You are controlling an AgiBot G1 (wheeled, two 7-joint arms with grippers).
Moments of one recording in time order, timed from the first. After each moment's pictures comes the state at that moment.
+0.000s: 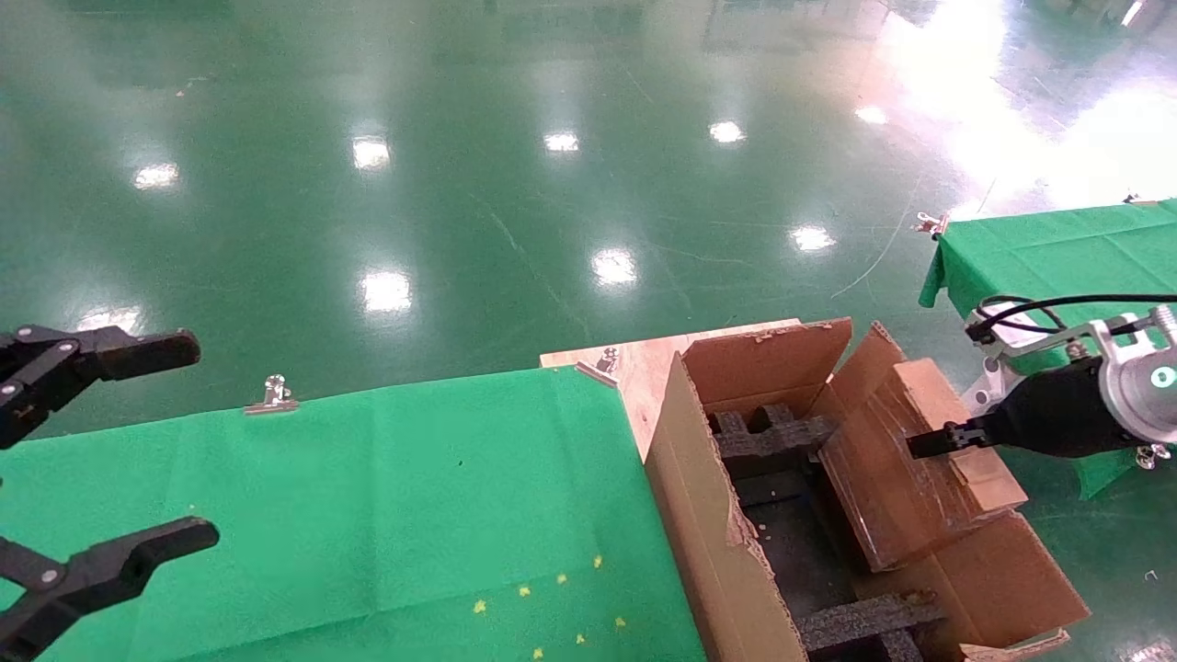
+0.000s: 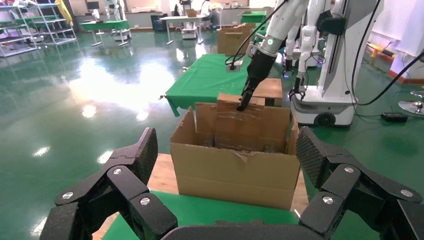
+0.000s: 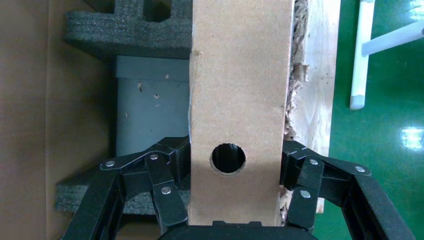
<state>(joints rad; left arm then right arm) -1.08 0.57 0.36 -1.24 0.65 1.44 -0.14 2.10 -0.45 -2.04 0.82 -1.14 -0.94 1.09</state>
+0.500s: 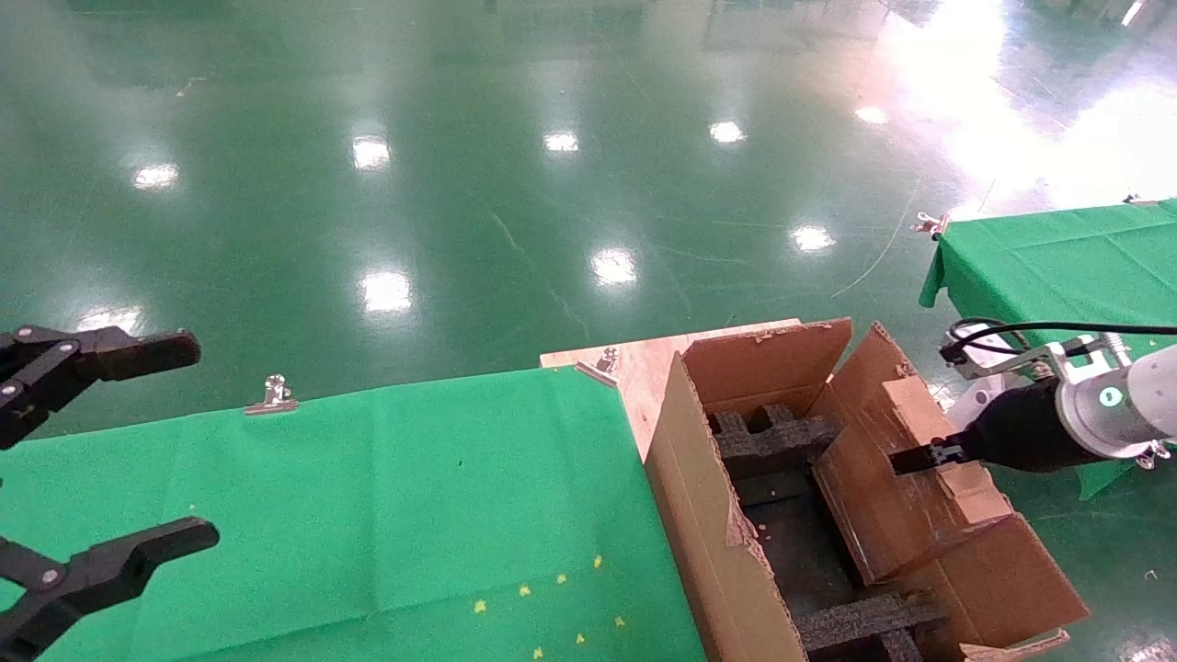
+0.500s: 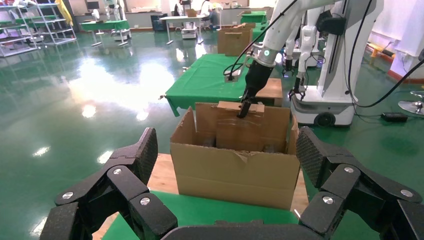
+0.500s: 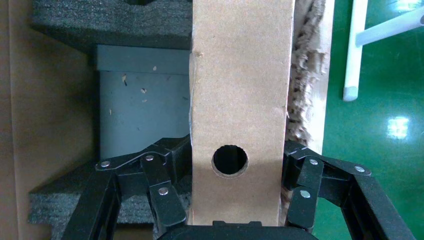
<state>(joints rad) -1.08 0.57 0.36 -1.24 0.65 1.44 -0.14 2.02 -0.50 -2.07 0.83 -1.16 -0.84 1.16</state>
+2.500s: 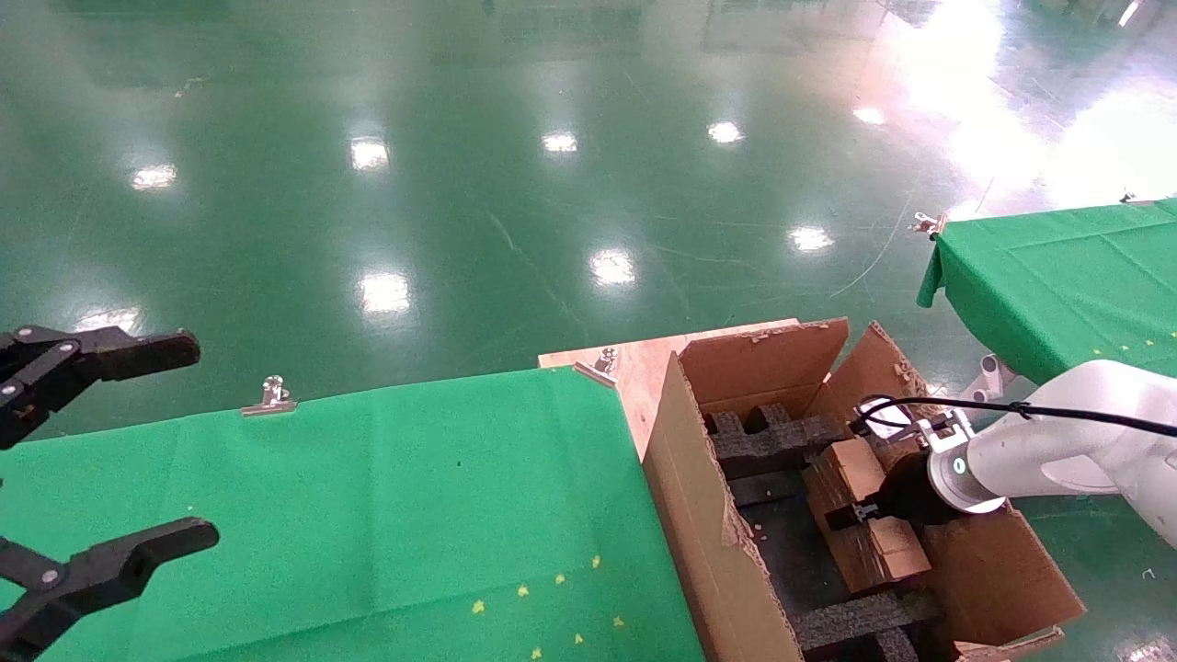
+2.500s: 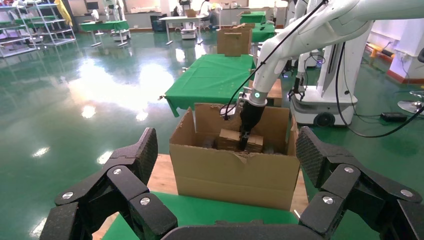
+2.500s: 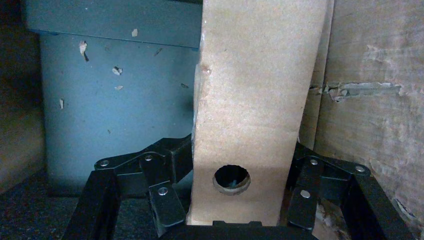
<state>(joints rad) -1.08 0.57 0.36 -1.23 0.65 1.44 -0.14 1.56 -0.85 -1.96 0.31 -0.93 -0.76 0.91</state>
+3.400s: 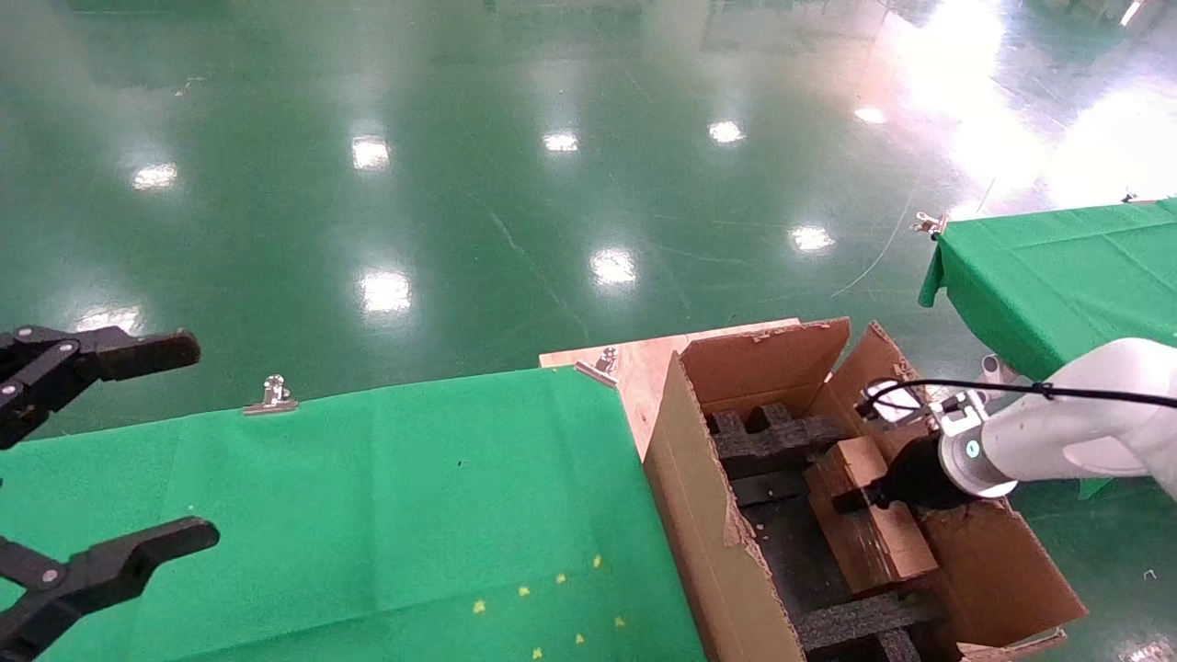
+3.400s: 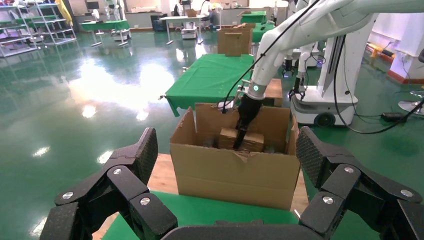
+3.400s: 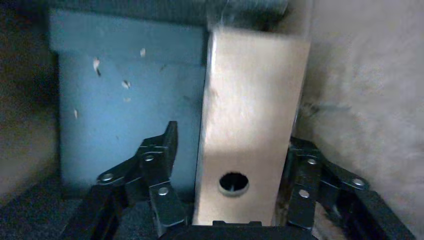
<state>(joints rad) -1.08 0.57 0.36 -1.23 0.65 1.44 -0.14 1.64 -0.80 -1.97 0.37 -0.95 -0.76 0.92</state>
